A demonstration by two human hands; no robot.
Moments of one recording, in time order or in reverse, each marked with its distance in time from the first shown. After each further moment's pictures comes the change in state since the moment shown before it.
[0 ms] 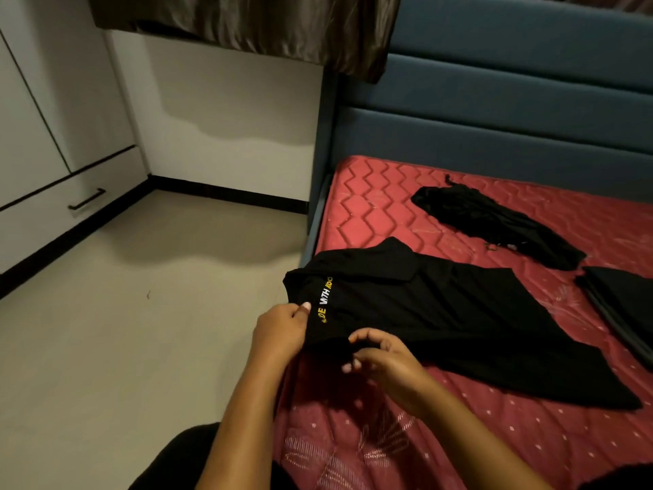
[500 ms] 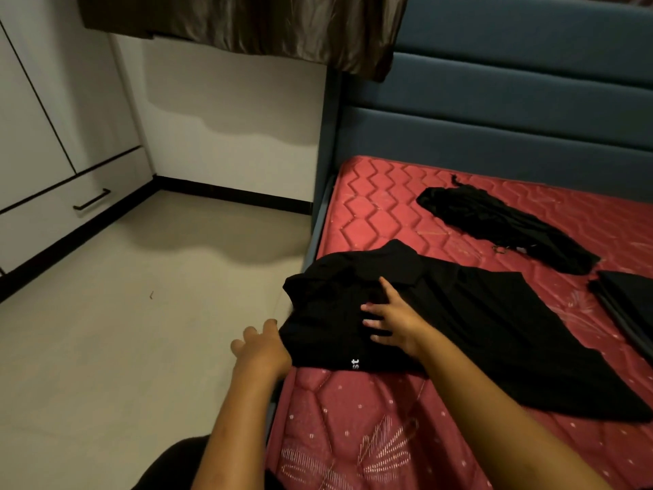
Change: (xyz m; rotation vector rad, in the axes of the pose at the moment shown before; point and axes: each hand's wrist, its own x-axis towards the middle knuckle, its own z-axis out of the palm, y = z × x) left_hand 0.004 -0.019 0.001 0.356 -0.180 -0.198; right_hand 0.076 -0.029 -0.039 -0.007 0.188 0.113
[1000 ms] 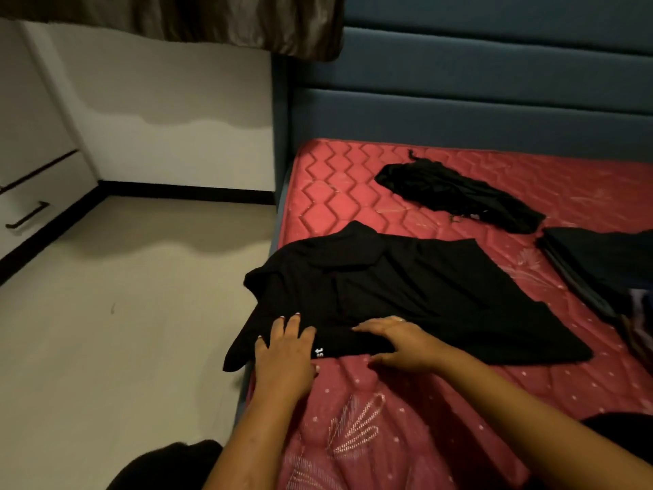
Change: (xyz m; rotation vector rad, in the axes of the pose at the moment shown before) left_hand -0.011 0.041 0.066 0.468 0.087 0.469; right_hand -0.024 0.062 -0.090 -1.277 -0.189 -0.377
